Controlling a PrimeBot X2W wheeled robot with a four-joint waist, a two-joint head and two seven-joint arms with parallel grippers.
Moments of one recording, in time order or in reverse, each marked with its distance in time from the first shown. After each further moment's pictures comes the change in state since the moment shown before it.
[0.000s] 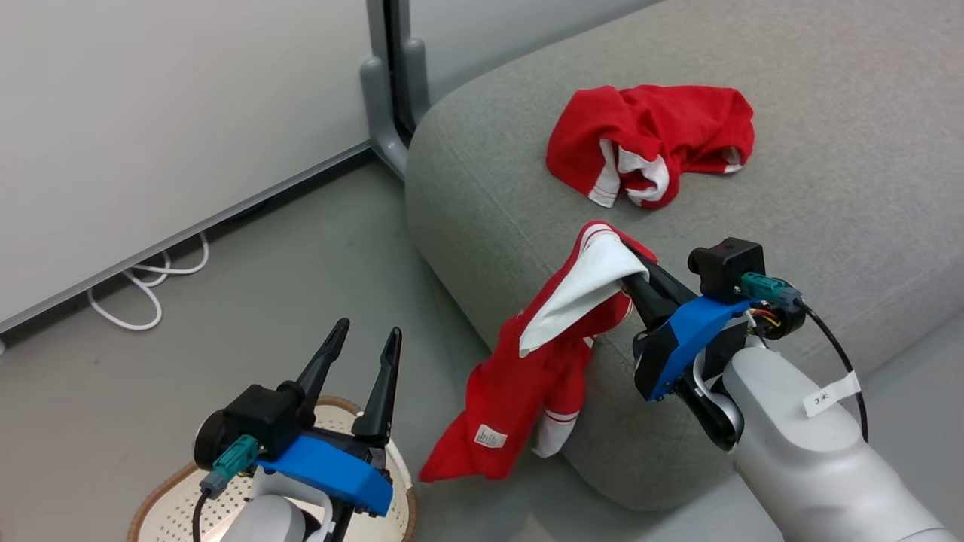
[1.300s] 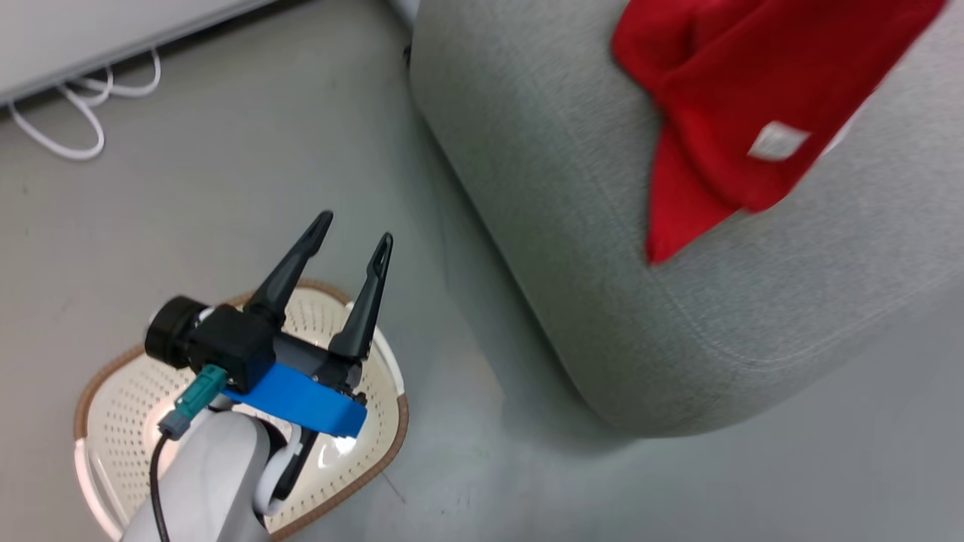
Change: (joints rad) left arm -0.154 0.121 -0.051 -0.121 0.054 0.000 0.000; right arm -0.481 -0.256 -0.550 -0.046 -0.220 0.000 0.044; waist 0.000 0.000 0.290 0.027
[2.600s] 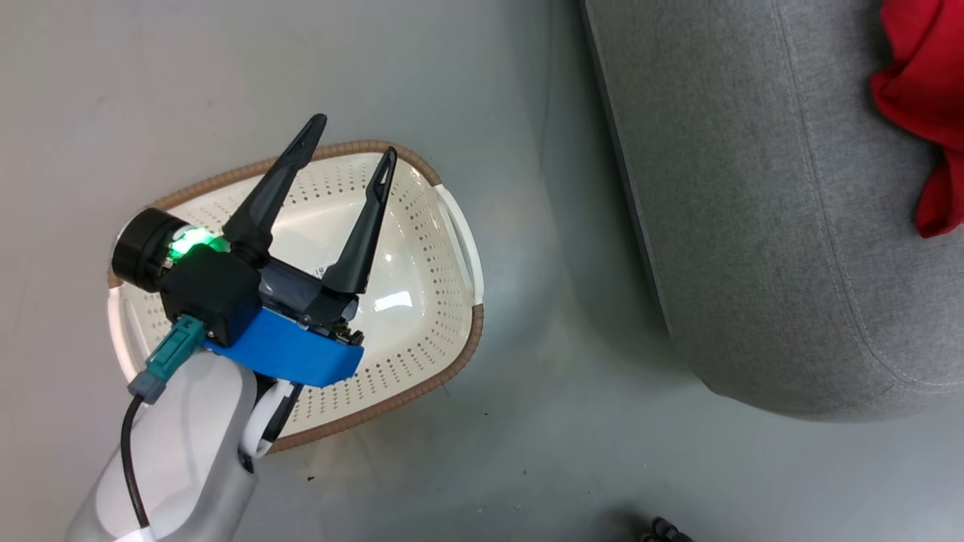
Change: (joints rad) left arm -0.142 0.047 -0.021 -0.124 0.037 0.014 0.012; right arm 0.116 0.085 -0.390 0.149 -0.189 0.000 -0.044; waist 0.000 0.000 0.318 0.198
